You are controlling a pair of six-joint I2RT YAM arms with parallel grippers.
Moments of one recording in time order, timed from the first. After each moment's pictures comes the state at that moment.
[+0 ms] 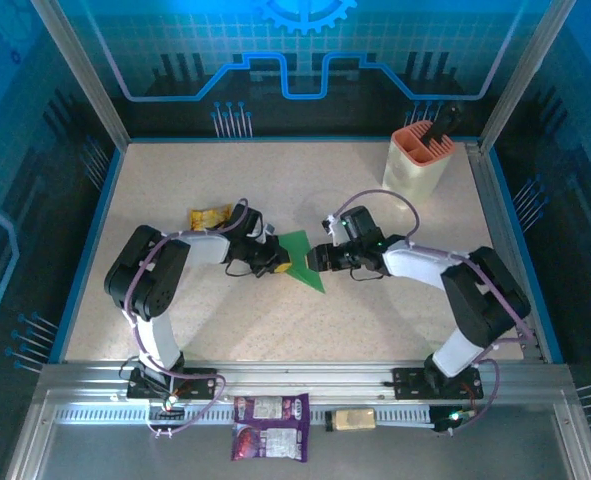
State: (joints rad) left arm -0.38 1.83 0.92 -0.12 0.67 -0.94; right arm 0.56 1.60 0.85 -0.11 -0.38 0.35
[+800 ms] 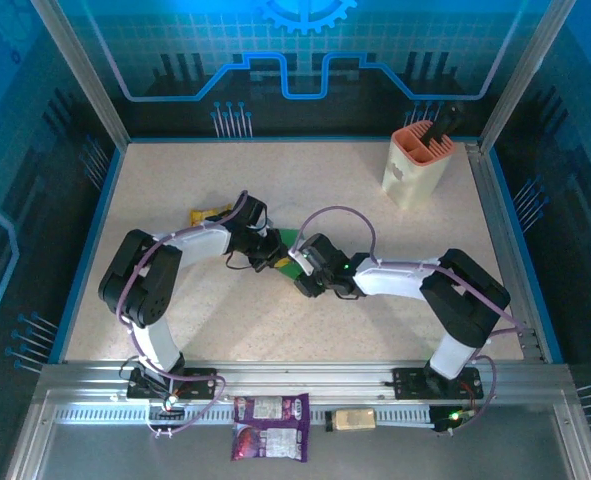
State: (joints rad) left arm -0.40 1.78 1.02 -0.33 0.58 -0.98; right arm 0.84 1.69 0.88 -0.16 0.06 0.04
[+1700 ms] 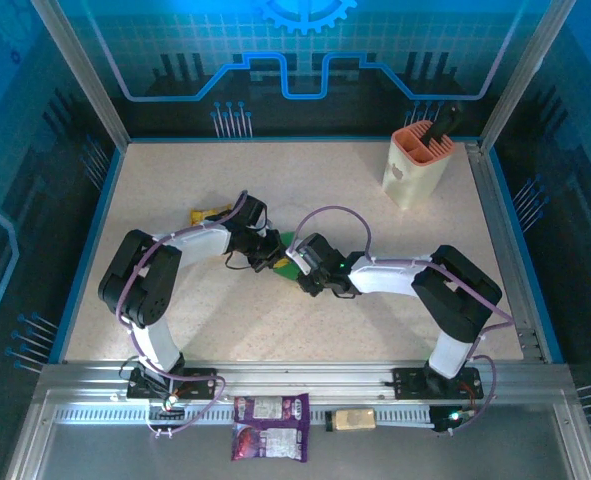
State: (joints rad) left arm -0.40 1.78 1.02 -0.35 0.57 -0.98; right arm 0.84 1.74 0.90 -0.15 0.08 0.03
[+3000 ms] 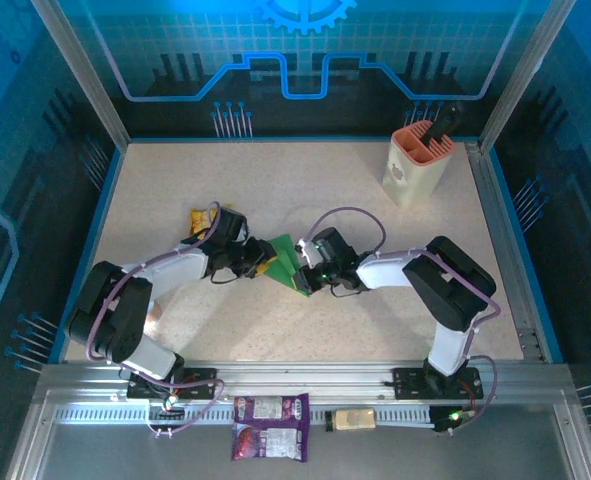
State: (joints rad) left arm -0.37 1.52 0.75 -0.17 0.44 -1.11; right arm 0.71 1.82 0.82 0.12 -0.37 0.29
